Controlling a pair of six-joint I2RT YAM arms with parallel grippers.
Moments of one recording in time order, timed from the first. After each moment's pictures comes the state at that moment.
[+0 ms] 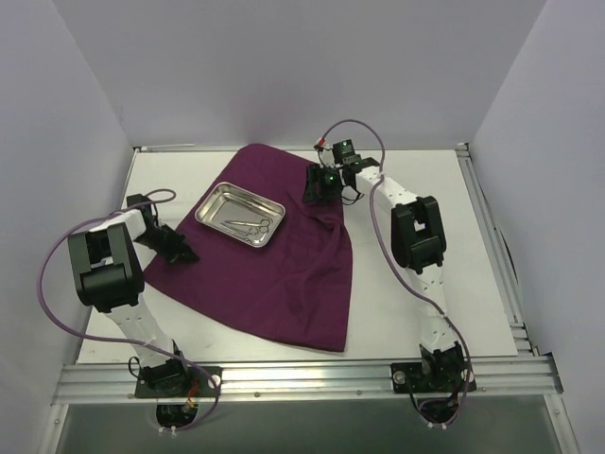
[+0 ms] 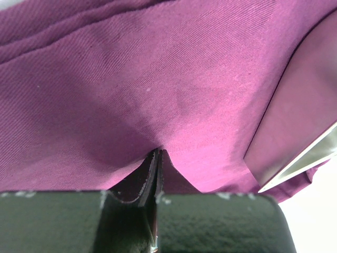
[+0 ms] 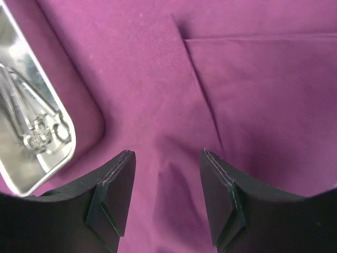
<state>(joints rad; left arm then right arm) 0.26 1.89 1.15 -0.67 0.38 -0.67 0.36 2.36 1.95 -0.48 -0.43 0.21</state>
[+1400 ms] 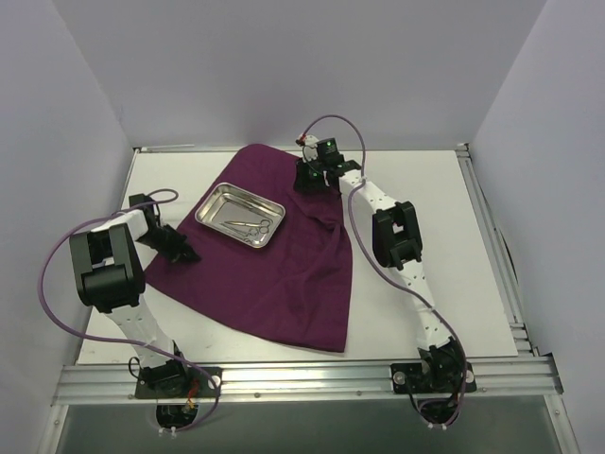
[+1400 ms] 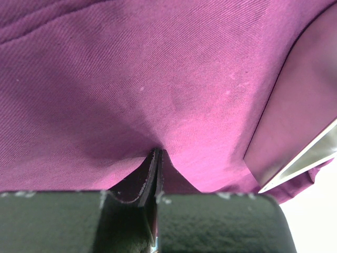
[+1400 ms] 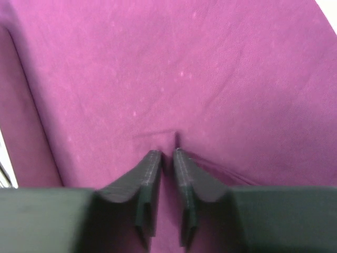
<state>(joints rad) 0.24 1.89 1.15 -0.66 0.38 -0.67 0.42 2.64 2.29 -0.35 -0.38 0.07</state>
